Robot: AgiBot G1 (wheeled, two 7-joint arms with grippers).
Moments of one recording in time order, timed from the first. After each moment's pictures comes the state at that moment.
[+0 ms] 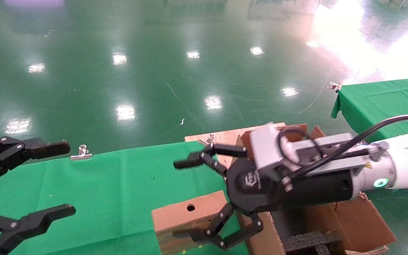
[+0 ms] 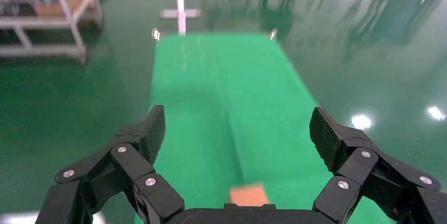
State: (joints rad) left arm -1.09 0.59 0.33 -1.27 0.69 1.47 -0.16; right arm 1.17 -0.62 -0.39 1.30 -0.96 -1.53 0.22
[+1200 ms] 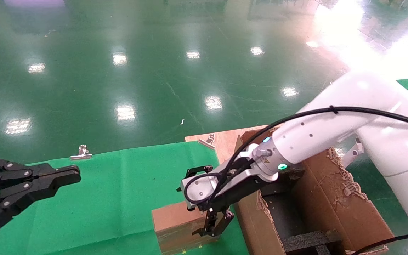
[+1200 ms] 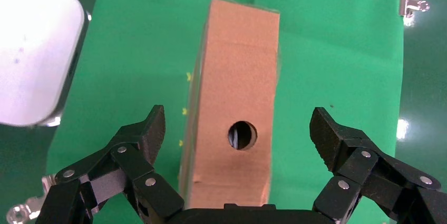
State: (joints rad) left arm -1.09 0.59 0.33 -1.27 0.69 1.47 -0.16; right arm 1.52 -0.93 -0.79 1.17 -1.58 -1.56 0.12
